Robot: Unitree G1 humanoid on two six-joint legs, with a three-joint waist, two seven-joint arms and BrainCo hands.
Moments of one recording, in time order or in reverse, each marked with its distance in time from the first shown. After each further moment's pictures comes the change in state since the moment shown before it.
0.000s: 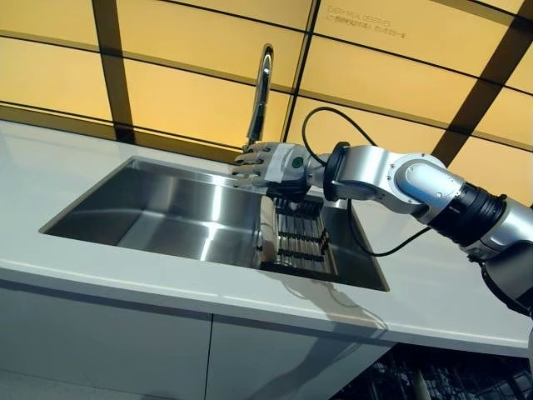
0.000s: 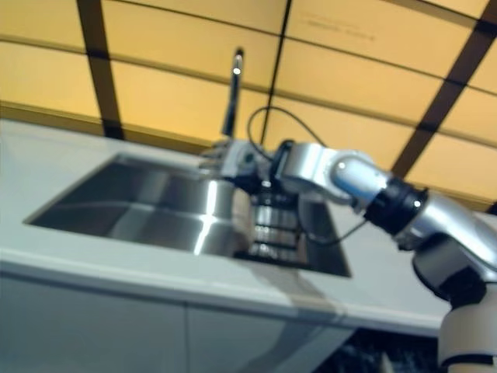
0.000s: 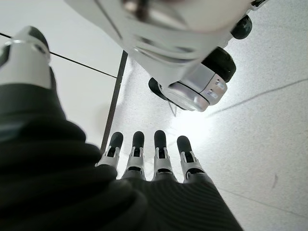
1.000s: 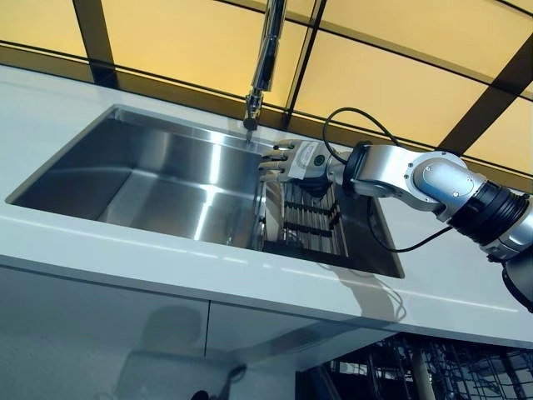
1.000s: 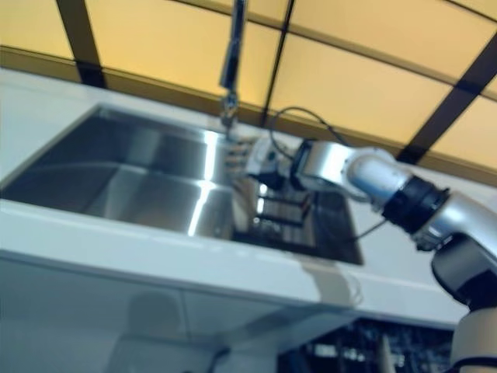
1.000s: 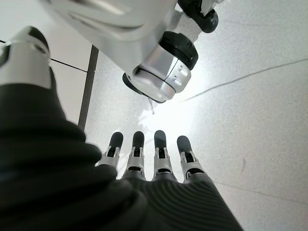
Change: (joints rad) left arm 0.004 0.047 -0.021 -0.039 -0.020 -0.040 -0.019; right arm 0.000 -0.071 0.040 0.013 -0.078 0.005 -0.041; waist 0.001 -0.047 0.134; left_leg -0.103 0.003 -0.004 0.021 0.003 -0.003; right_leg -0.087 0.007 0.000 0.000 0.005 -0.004
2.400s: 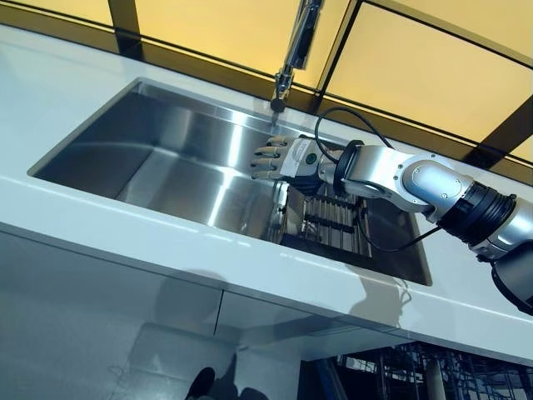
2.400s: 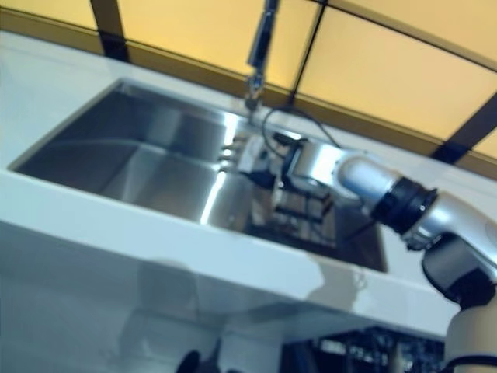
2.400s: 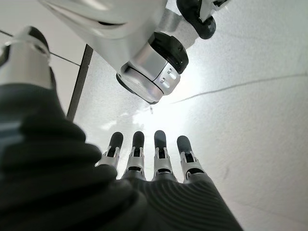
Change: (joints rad) left arm -0.029 0.000 0.000 -0.016 -0.034 -0.002 -0.001; right arm -0.001 0.047 -0.002 -0.002 0.000 0.045 0.002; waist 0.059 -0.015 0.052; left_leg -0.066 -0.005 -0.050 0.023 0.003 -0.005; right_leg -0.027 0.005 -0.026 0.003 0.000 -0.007
